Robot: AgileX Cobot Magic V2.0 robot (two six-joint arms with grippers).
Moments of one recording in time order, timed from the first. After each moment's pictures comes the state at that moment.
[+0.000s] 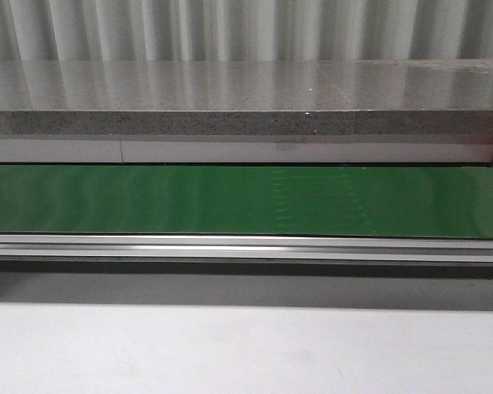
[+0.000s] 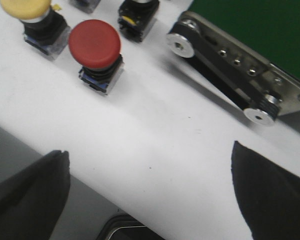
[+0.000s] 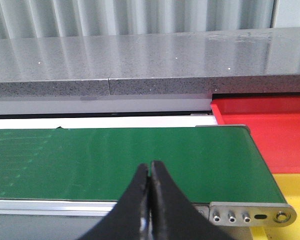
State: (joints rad) left arm -0.05 0.79 -0.49 0.33 0.81 -0.79; right arm -0.01 -0.01 0.03 0.07 0.08 0.00
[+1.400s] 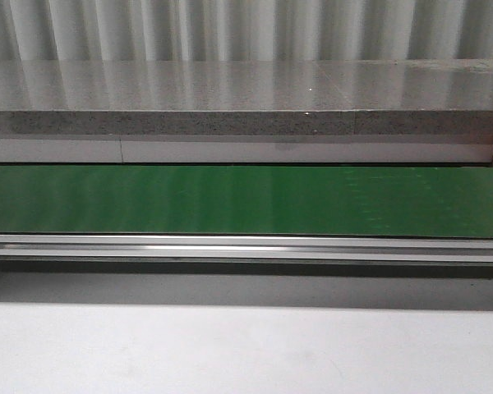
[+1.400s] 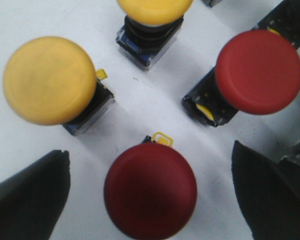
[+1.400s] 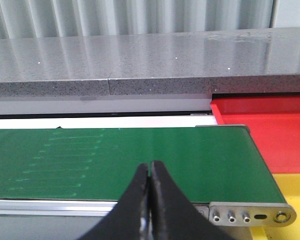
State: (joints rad) left arm 0.30 1.38 -0.57 0.39 0.35 -0.76; right arm -0.01 -0.01 0.03 0.07 0.08 0.00
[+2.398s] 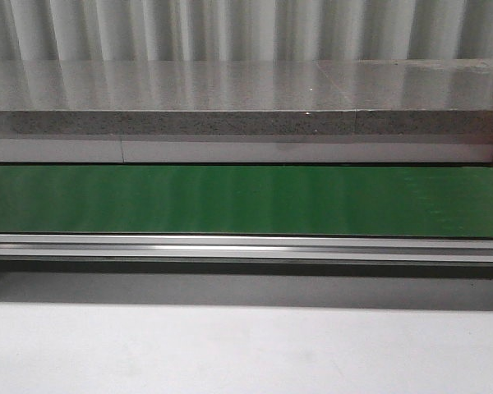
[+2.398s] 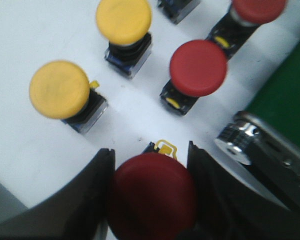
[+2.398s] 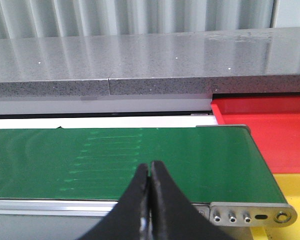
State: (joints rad) left arm 0.20 1.16 -0.63 0.38 0.58 -0.67; right arm -0.01 -0.01 0.03 0.07 0.08 0.00
